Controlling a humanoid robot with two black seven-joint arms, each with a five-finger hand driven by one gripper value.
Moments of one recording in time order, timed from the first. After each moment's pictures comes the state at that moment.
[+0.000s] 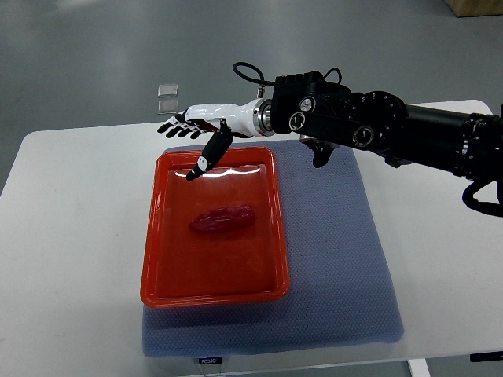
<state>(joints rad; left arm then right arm) -0.02 0.00 -0.06 -0.12 0.12 -0.15 0.05 1.42 -0.02 -0.11 0.76 -0.49 0.25 0.12</state>
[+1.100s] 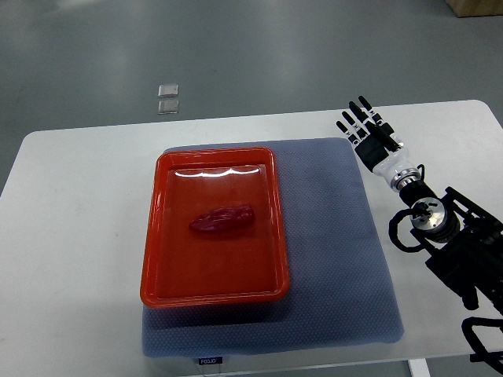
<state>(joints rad) -0.02 0.00 -0.06 -0.12 0.12 -0.15 0.05 0.64 -0.07 1.01 0.51 -0.03 0.40 0.24</state>
